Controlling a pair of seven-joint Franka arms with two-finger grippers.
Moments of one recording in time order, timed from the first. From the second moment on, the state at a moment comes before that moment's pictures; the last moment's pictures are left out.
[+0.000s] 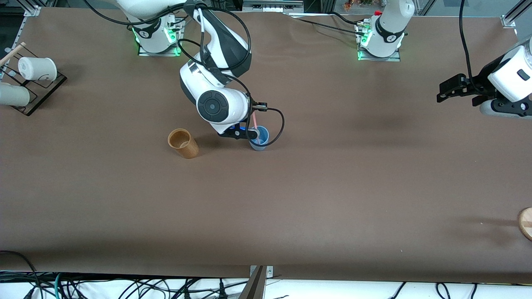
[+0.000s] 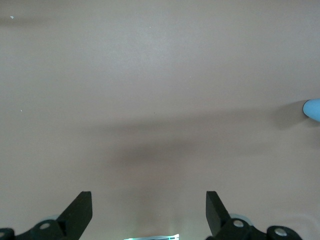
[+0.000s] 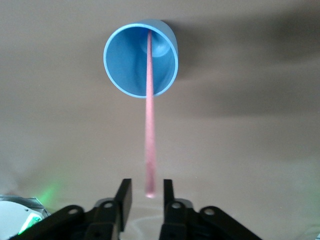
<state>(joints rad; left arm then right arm) -0.02 0.06 -0.01 -1.52 -0.06 1.45 0.02 0.54 0.60 0.15 -1.37 0.33 1.70 0.69</state>
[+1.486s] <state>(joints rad) -0.02 0.06 -0.01 -1.52 -0.06 1.45 0.02 0.06 0.05 0.04 -1.67 0.03 1.66 0.08</state>
